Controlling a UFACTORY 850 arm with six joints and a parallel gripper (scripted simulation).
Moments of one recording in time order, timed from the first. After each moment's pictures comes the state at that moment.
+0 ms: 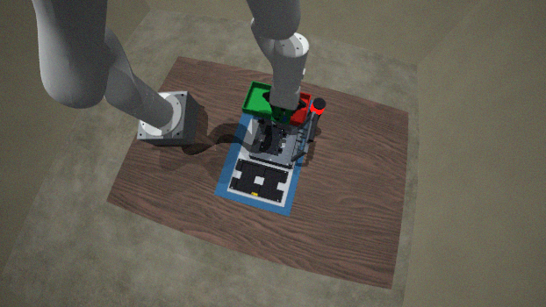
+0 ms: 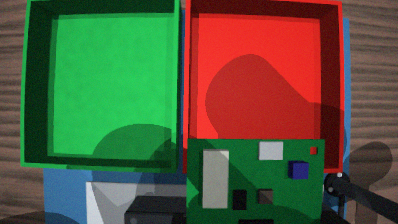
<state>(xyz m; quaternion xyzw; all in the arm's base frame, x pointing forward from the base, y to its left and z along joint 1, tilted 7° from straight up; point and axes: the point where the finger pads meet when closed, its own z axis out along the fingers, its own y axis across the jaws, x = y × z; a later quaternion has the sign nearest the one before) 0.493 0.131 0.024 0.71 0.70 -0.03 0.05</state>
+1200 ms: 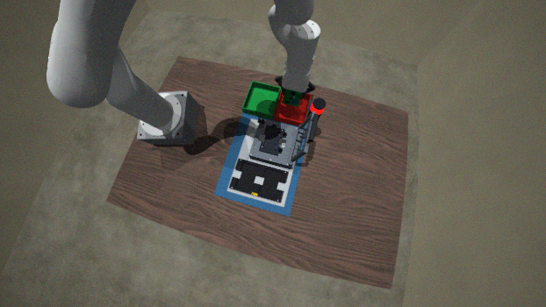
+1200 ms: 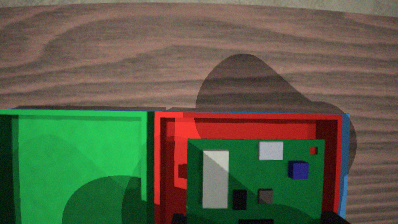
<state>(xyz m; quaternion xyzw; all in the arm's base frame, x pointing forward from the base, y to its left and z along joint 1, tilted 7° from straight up) 0.516 0.232 -0.020 0.71 0.70 -0.03 0.05</state>
